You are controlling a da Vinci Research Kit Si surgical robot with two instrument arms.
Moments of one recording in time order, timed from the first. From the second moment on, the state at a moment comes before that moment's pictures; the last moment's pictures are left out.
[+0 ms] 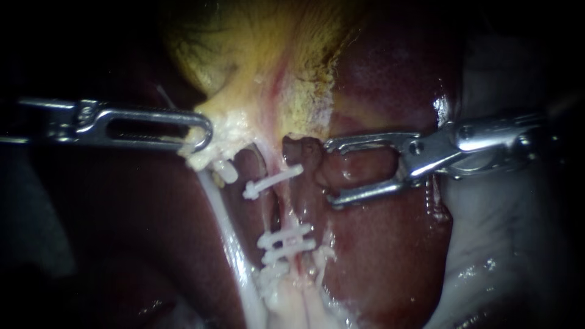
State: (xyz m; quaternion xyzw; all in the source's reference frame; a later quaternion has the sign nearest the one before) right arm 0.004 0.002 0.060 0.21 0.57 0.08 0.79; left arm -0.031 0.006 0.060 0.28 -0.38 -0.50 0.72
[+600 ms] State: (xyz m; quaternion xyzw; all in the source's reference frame) right arm 0.002 0.002 0.058 0.21 0.57 0.08 0.79; left arm -0.034 0.006 0.066 0.28 -0.38 -0.50 0.73
